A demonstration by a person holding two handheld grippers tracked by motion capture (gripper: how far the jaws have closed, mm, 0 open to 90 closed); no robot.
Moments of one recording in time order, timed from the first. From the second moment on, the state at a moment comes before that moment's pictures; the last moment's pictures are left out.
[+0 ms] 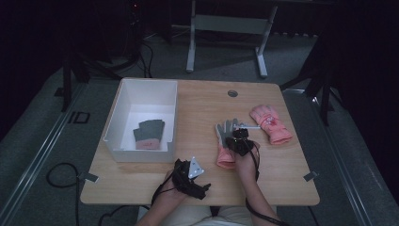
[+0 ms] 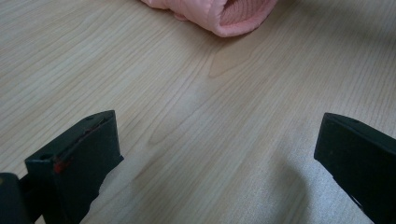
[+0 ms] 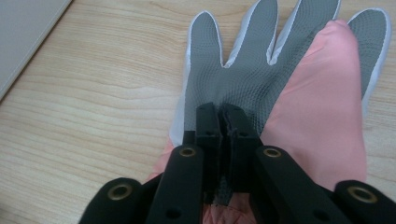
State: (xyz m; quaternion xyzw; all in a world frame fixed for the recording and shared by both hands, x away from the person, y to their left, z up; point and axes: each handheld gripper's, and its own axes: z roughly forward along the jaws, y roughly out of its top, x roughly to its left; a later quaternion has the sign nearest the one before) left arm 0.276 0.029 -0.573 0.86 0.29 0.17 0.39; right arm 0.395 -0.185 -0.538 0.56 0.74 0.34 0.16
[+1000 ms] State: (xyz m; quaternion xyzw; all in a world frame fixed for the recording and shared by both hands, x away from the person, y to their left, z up) left arm 0.276 0.028 -0.576 0.86 0.30 0.17 0.39; right arm 0.424 -0.339 -0.474 0.48 0.76 0.37 0.26
